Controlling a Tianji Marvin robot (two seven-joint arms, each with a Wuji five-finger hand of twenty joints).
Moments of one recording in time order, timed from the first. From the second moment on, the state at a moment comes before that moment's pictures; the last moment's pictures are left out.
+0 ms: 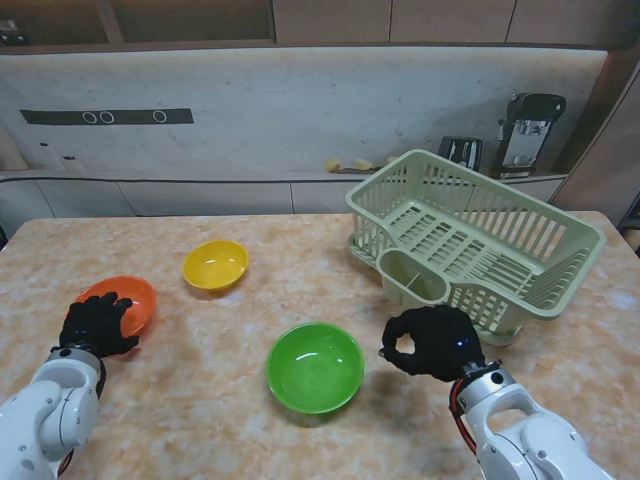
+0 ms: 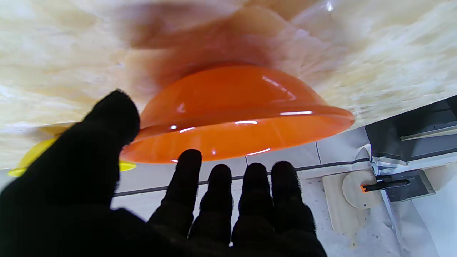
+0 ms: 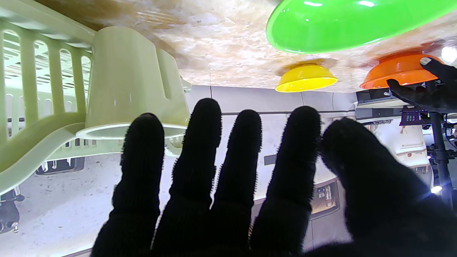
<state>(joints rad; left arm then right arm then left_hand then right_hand) 1.67 -1.05 -1.52 -1.45 1.15 0.16 0.04 -1.87 -1.06 1.31 -1.96 -1.15 -0.02 -0.12 0.66 -0.50 0.60 -0.07 0.42 0.16 0.24 0.34 0.37 0.13 0.19 0.28 0.29 0.13 0.28 0.29 0.10 0.04 0.67 0.34 0.38 -0.46 0.74 -0.05 0.80 -0.51 0.90 0.44 0.97 -0.27 0.52 0.52 0.96 -0.18 0.60 0.48 0.68 0.00 1.19 0.37</state>
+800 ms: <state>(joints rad) 1.52 -1.03 -1.41 -1.25 1.16 0.19 0.13 -1.87 -1.06 1.31 -1.96 -1.15 -0.02 -0.12 1.12 -0.37 0.53 -0.14 0.53 0.03 0.76 0.52 0.86 0.04 0.37 0.66 0.75 0.10 0.53 0.65 0.37 0.06 1.04 0.47 0.38 -0.46 0.74 -0.05 0.80 -0.51 0.90 0.44 0.97 -0.27 0.52 0.52 0.96 -0.18 0.60 0.48 0.68 0.00 1.19 0.37</state>
